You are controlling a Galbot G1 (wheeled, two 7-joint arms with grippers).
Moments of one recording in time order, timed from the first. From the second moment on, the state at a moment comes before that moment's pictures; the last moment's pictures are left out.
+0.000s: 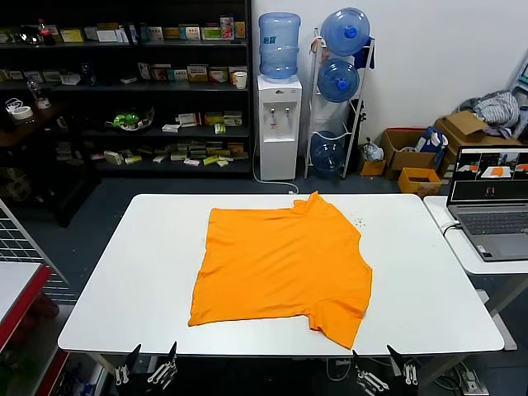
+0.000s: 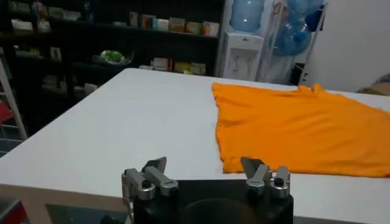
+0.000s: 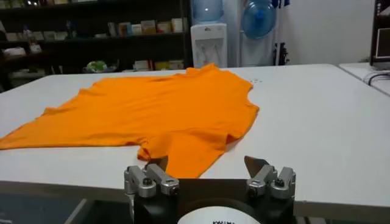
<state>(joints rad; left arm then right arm) 1.92 -1.11 -0.46 -2.14 -0.47 -0.01 -0.29 -1.89 1.29 0.60 2.07 0.33 -0.07 -0.09</state>
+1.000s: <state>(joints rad) 1.64 -1.17 -0.35 -1.93 -0.47 0.03 -0.25 -1.62 1.42 0.48 1.85 0.21 -0.13 -0.01</state>
